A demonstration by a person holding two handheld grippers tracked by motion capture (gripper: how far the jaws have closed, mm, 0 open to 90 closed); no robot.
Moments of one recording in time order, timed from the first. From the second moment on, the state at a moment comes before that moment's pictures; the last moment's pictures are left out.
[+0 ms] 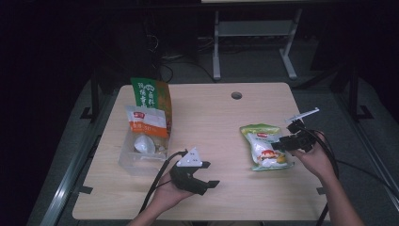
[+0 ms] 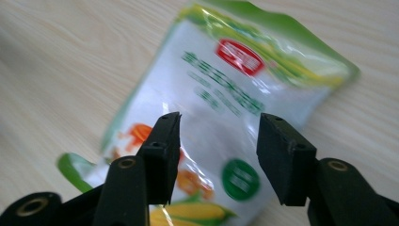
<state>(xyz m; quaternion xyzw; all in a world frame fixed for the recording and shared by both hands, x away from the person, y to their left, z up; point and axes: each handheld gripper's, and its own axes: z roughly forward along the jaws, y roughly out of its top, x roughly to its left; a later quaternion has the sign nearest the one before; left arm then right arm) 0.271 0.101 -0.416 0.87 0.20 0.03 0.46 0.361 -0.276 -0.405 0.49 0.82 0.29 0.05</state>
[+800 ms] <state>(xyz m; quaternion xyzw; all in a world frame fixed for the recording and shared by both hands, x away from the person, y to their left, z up) 0.290 0.043 -0.410 0.87 0.17 0.02 0.46 0.340 -0.296 -0.419 0.52 0.80 0.28 0.03</state>
